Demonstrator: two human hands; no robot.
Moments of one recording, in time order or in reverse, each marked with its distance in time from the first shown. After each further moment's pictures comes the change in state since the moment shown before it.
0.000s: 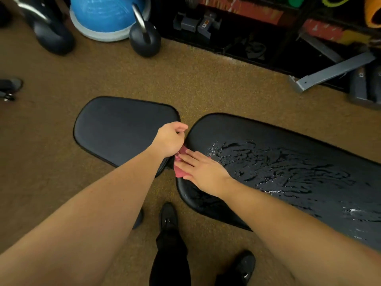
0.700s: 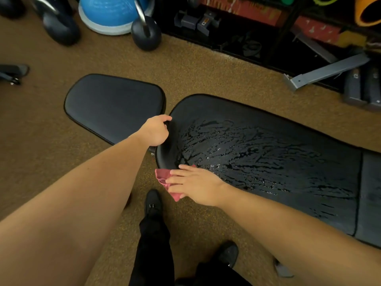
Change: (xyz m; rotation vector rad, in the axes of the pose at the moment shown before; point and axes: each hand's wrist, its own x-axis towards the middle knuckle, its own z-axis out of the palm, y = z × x) left_hand -0.057 0.003 0.038 0.252 -0.054 -0.066; right_hand -0.109 -0.035 -0.008 -0.057 -0.221 -0.362
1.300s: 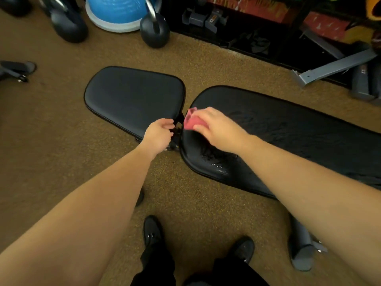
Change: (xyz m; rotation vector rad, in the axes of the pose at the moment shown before) left_hand -0.036 -0.069 0.004 -0.719 0.082 -0.133; right_hand 0.049 0.038 -0.072 0.319 0.391 0.526
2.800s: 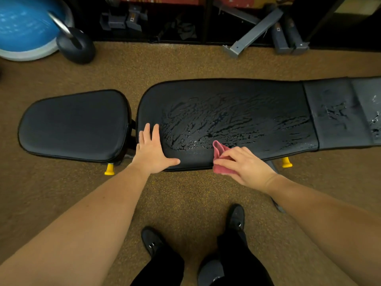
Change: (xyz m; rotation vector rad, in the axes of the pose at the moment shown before) left_hand -0.035 0.001 0.071 1.066 -0.243 0.384; right_hand -0.240 0.041 0.027 -0.296 0.158 0.084
